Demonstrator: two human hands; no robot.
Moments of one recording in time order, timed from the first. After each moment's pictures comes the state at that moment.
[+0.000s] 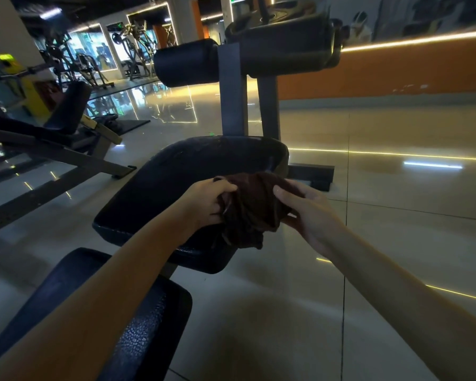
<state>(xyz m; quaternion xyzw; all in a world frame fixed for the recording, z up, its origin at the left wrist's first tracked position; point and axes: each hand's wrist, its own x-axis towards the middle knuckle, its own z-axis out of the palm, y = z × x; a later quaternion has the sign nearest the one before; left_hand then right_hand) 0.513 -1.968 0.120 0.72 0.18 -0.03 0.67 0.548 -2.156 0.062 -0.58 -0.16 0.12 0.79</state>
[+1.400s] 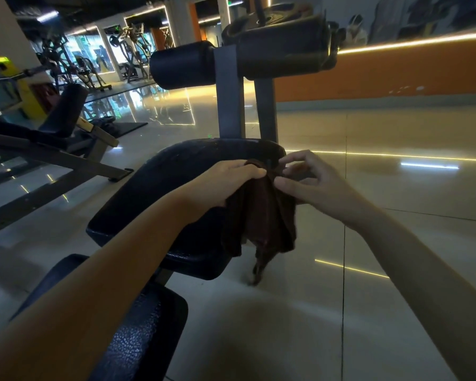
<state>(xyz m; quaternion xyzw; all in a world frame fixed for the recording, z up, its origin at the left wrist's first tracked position) 0.519 -1.987 0.155 0.87 -0.03 -0.06 0.49 0.571 -2.186 0.102 -0.79 -0.28 0.02 0.55</state>
